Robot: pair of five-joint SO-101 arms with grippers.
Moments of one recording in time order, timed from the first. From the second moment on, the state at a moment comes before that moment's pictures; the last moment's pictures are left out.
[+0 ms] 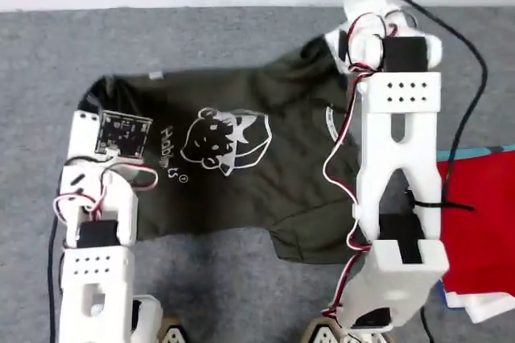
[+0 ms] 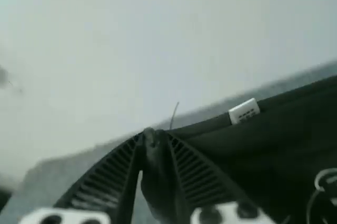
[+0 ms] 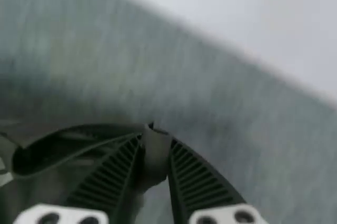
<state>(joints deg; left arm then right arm) -8.8 -55.7 70.2 8.2 -18.9 -4.2 12.6 -37.1 78.9 24.6</state>
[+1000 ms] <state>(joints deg) -7.9 -65.6 79.3 51.3 -22.8 -6.2 -14.2 11.3 100.0 29.2</state>
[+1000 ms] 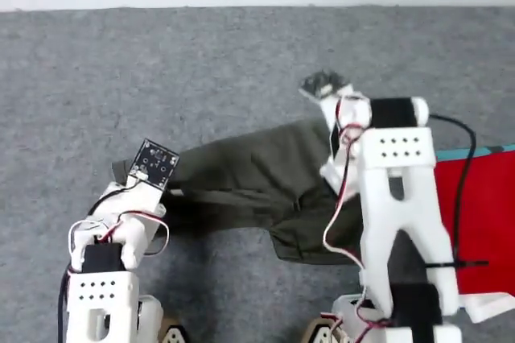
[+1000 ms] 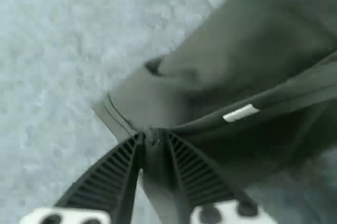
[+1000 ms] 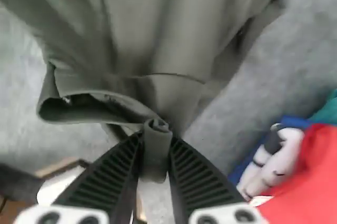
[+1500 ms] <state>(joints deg) -7.9 -65.6 75.1 68.3 -22.8 -3.3 -20.6 31.2 93.6 37.6</state>
